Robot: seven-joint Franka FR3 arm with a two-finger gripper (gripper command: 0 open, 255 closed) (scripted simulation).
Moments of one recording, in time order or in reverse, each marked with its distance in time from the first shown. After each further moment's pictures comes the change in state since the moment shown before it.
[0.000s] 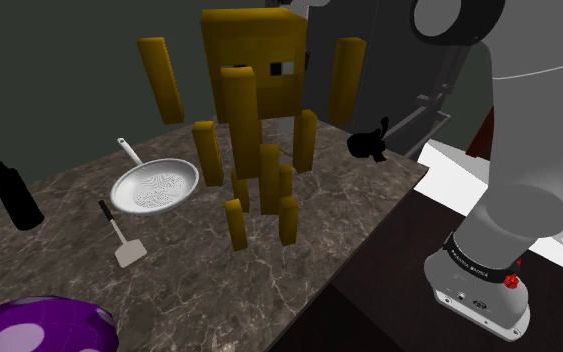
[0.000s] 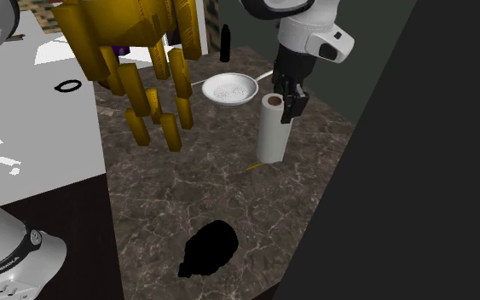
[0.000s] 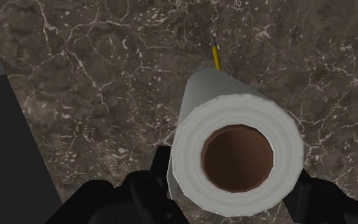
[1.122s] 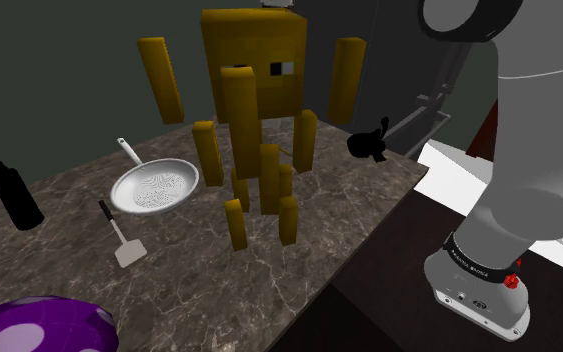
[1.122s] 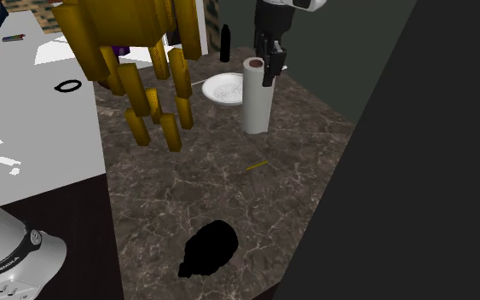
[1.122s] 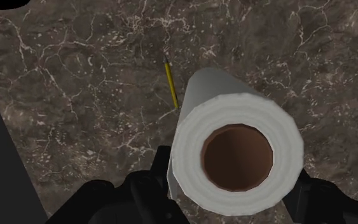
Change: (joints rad) arm 0.087 -0.047 0.029 0.075 -0.014 -0.107 0.130
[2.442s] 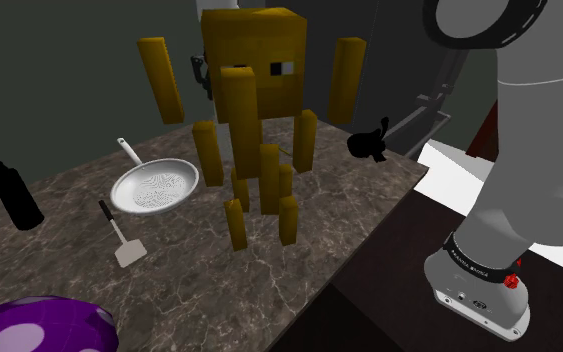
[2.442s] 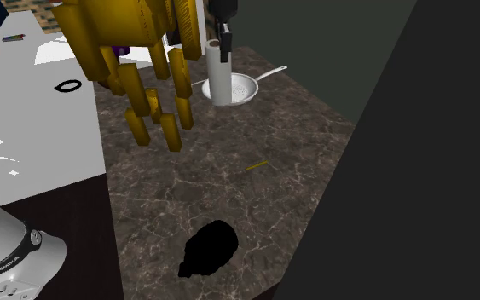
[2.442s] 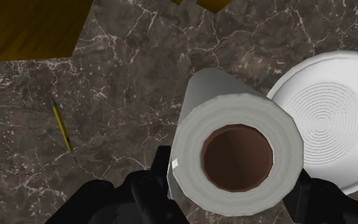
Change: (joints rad) arm 0.237 -0.002 0.087 -0.065 -0.032 0.101 0.308
